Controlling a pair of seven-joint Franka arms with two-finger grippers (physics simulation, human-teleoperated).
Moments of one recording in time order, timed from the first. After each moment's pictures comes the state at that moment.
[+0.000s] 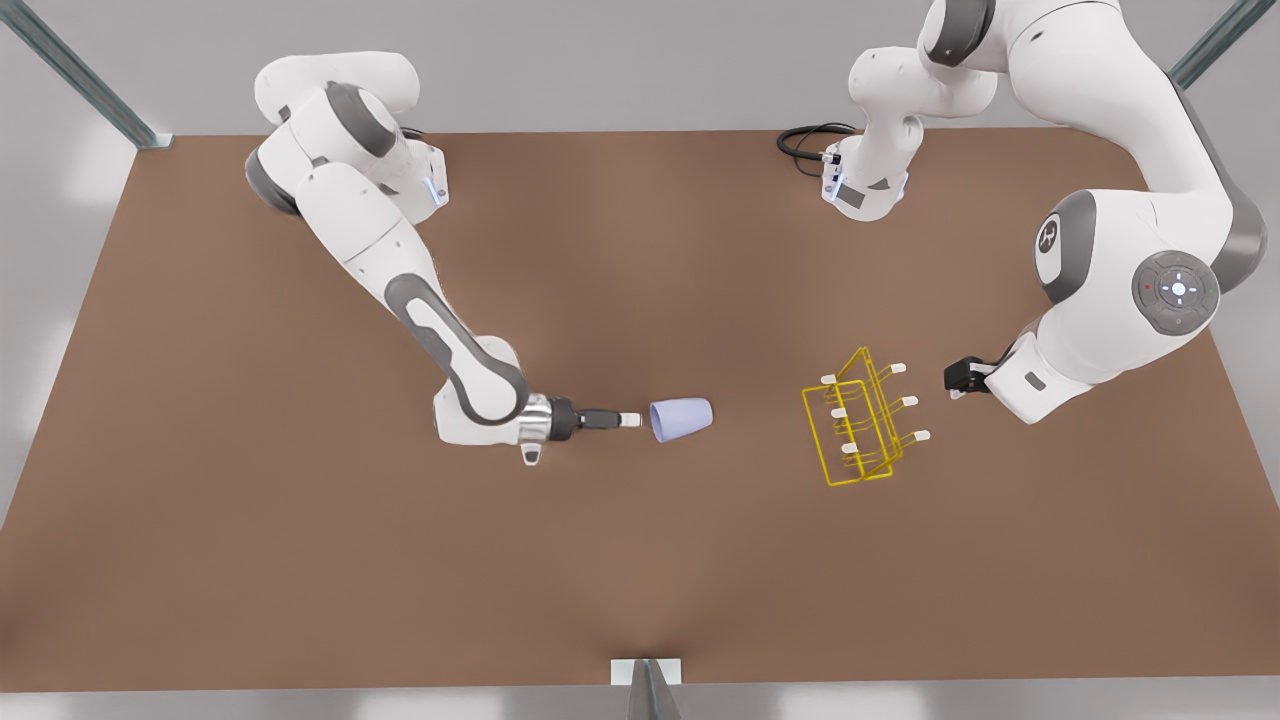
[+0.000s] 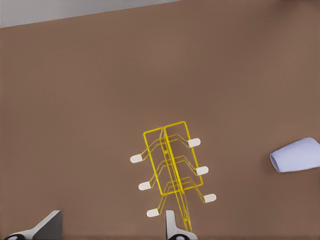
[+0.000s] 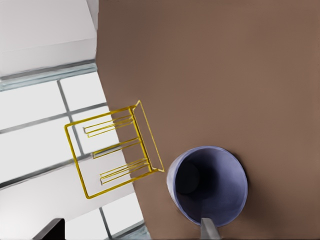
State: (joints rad) left arm -0.15 0.34 0.04 -1.24 0.03 1.50 0.01; right arm 0.11 0.79 0.45 -1.66 1.36 2.29 -0.46
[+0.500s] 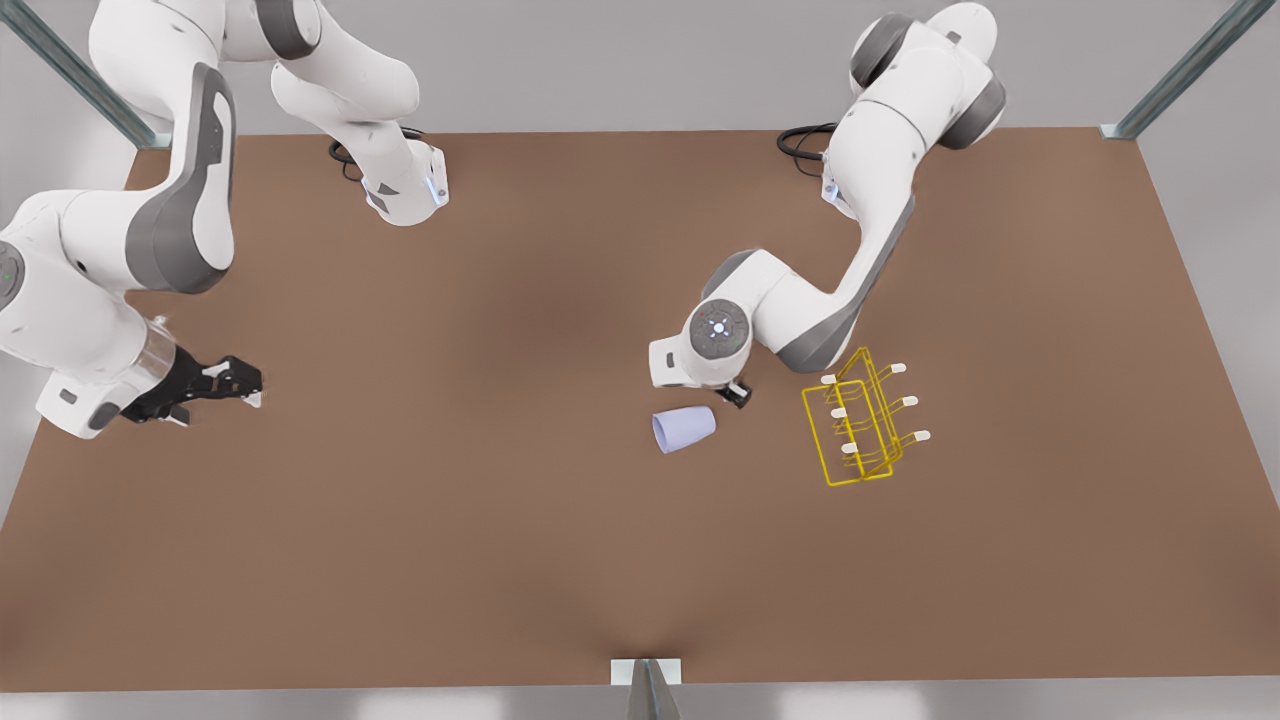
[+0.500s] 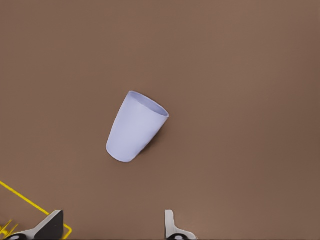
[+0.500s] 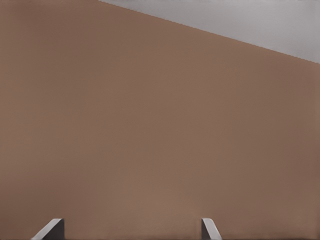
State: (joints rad) left arm -0.40 0.62 -0.32 -1.37 0.14 1.80 0.01; right arm -0.04 0.28 0.01 -1.31 -0.02 1.62 -0.28
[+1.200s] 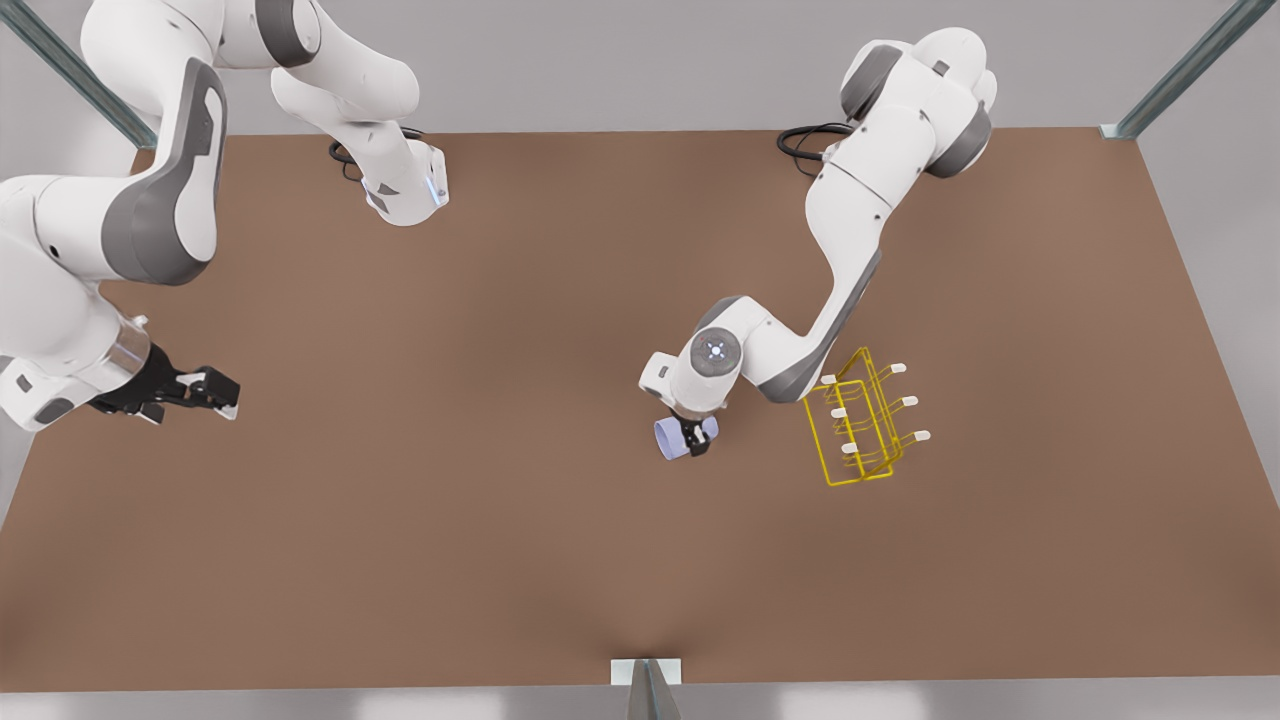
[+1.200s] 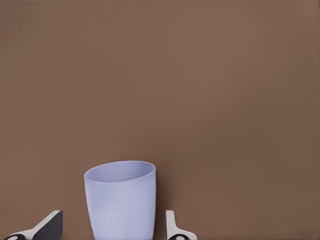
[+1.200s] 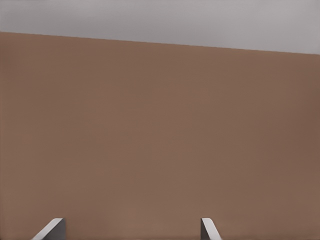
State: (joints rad) left arm -0.40 0.74 -0.31 -1.50 0.19 2.27 0.52; right arm -0.04 0.30 0.01 -1.24 -0.03 1.62 -0.08
